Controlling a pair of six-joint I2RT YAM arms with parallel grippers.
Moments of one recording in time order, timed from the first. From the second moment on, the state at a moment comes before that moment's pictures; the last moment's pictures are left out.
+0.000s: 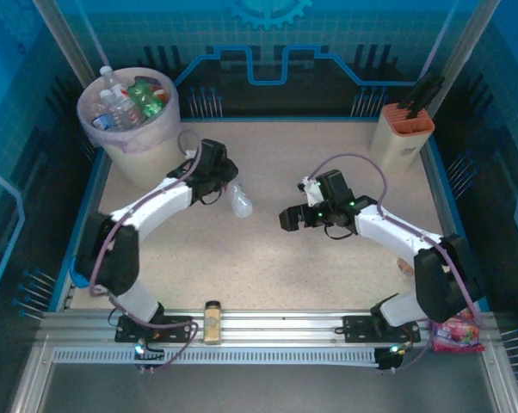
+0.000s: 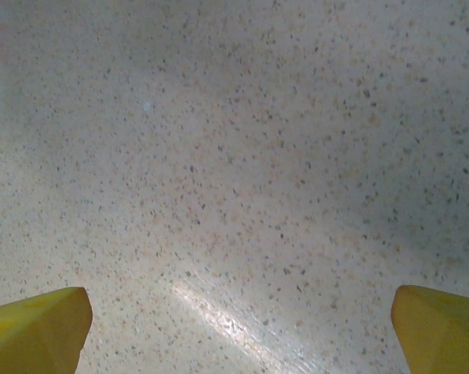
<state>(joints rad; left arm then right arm) -0.38 1.59 1.20 -0.35 -0.11 -0.99 0.46 1.44 0.88 -0.36 -0.36 0.24</state>
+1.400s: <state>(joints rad) 0.15 1.79 1.73 -0.11 -0.50 -0.34 0.48 1.42 0.83 -0.31 -0.40 0.29</state>
